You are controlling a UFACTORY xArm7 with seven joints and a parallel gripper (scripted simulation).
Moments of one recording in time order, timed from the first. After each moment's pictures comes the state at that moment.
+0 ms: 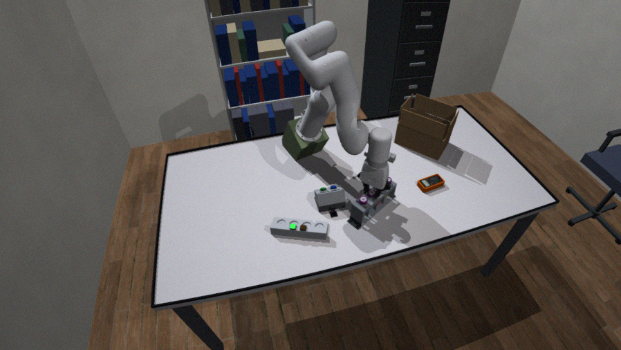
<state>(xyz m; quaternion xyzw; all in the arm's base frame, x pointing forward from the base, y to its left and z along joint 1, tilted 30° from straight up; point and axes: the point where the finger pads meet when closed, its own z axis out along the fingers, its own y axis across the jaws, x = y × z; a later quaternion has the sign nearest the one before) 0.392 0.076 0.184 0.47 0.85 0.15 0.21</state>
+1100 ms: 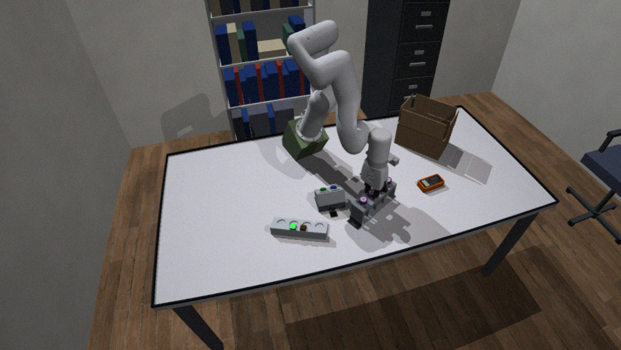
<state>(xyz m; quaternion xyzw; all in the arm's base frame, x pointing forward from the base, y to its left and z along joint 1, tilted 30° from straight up) 0.392 0.076 0.184 0.57 0.78 0.17 0.19</state>
